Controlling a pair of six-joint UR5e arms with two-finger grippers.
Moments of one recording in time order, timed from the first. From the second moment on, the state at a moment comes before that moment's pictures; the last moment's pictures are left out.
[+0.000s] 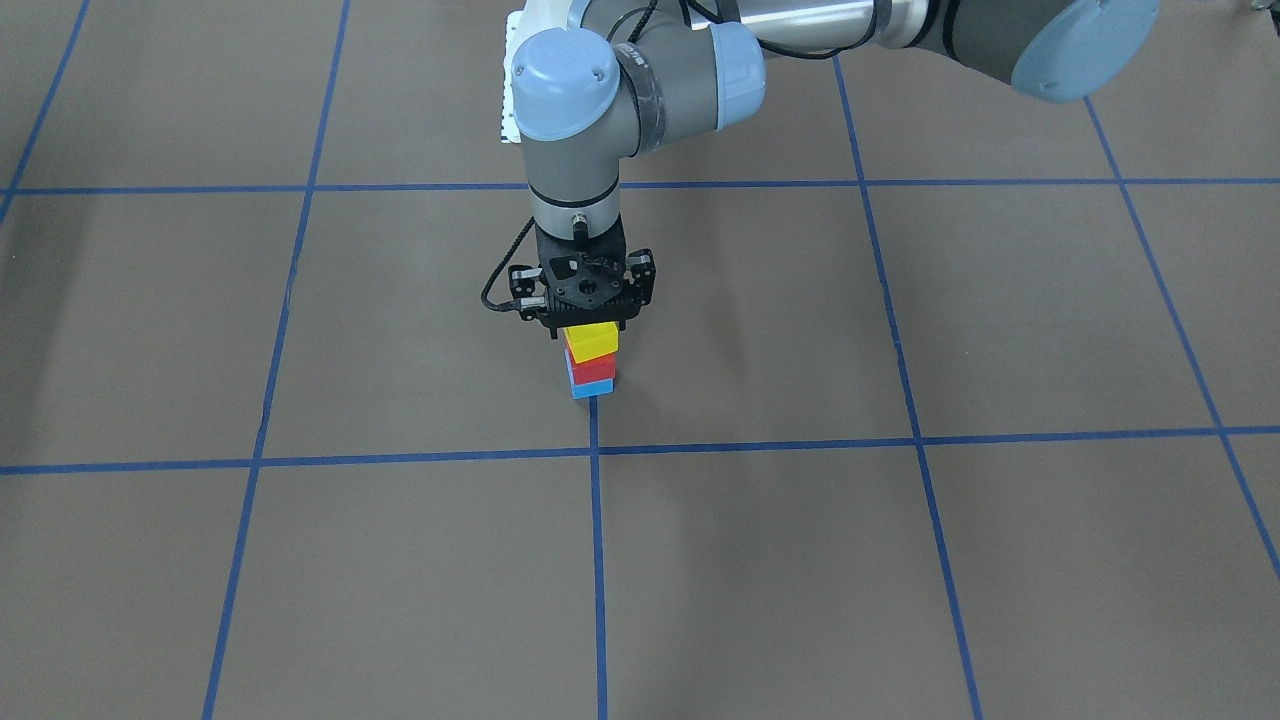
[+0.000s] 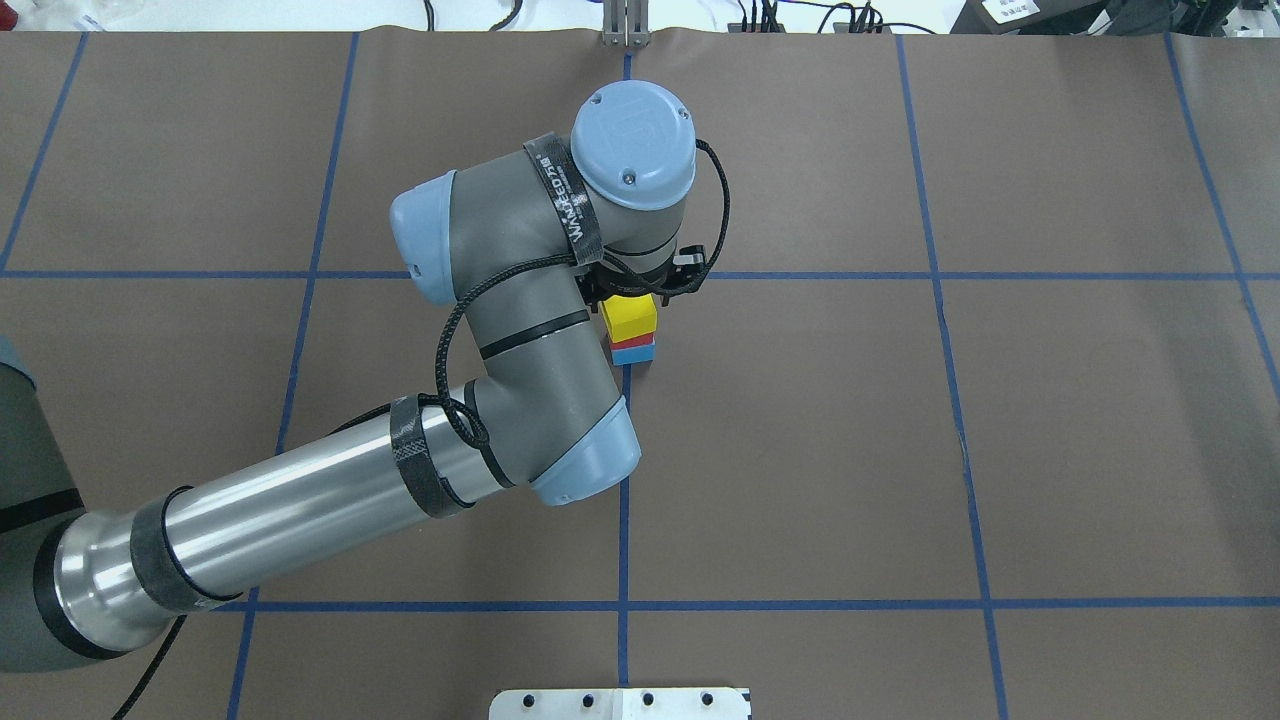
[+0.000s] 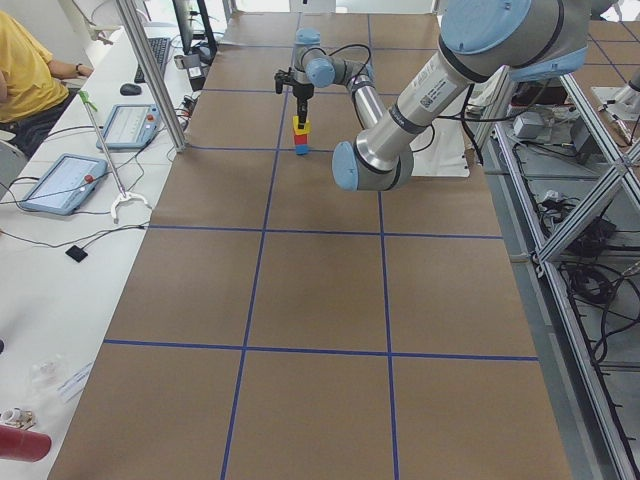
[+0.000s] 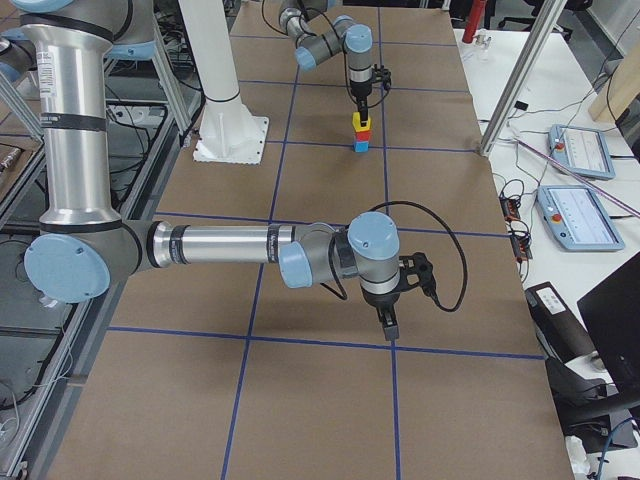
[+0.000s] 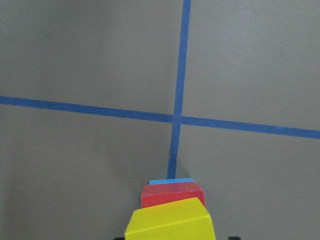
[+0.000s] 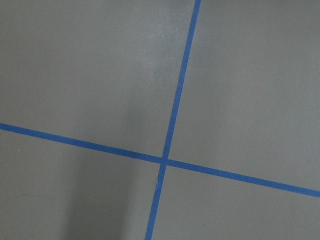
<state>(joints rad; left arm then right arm) -0.56 -2.58 -1.43 -1.46 -1.82 -1.28 1.58 -1.58 1.63 -1.35 2.30 -0.03</state>
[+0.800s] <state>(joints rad) -0.87 -2.23 -1.97 -1.20 -2.03 -0.66 1.58 -1.58 1.63 -1.35 2.30 -0.03</state>
